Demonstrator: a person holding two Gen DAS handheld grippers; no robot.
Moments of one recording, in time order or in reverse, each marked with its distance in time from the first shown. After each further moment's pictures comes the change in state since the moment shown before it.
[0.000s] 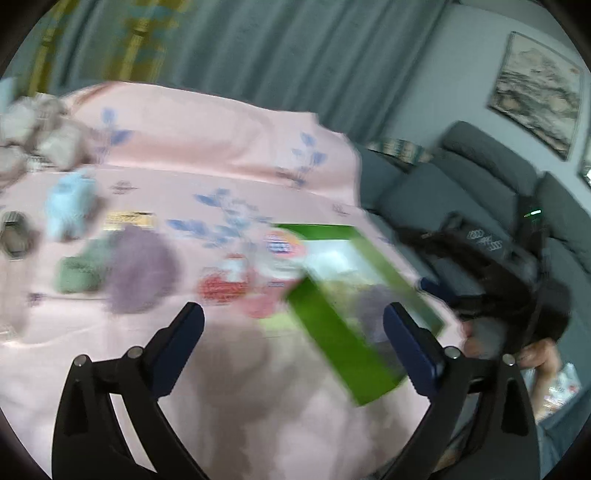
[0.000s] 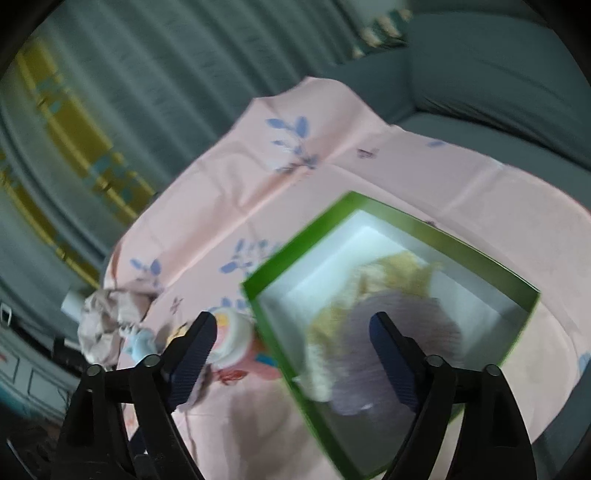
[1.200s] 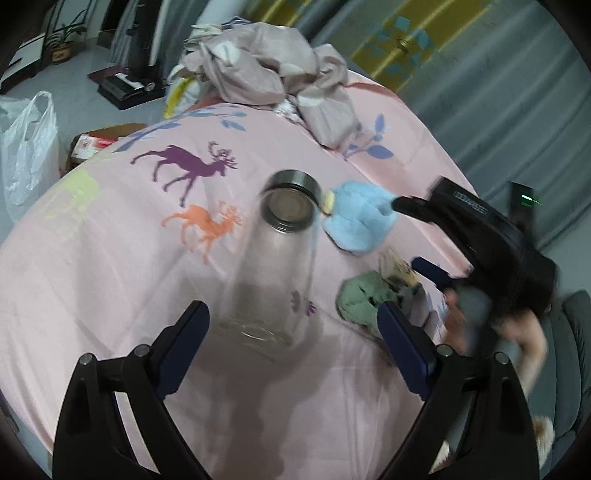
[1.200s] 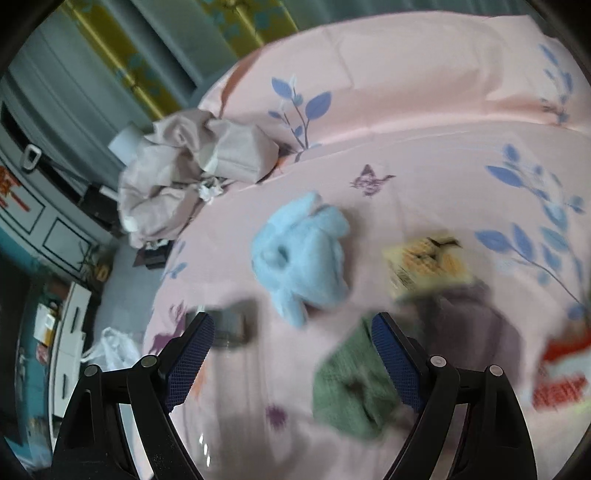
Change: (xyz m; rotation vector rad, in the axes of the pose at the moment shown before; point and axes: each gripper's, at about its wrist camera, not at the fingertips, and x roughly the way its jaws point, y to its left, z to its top) left arm -0.076 0.250 0.000 -0.609 -0.049 0.405; right arm 0.223 0.300 -0.118 -0.394 0.428 0.200
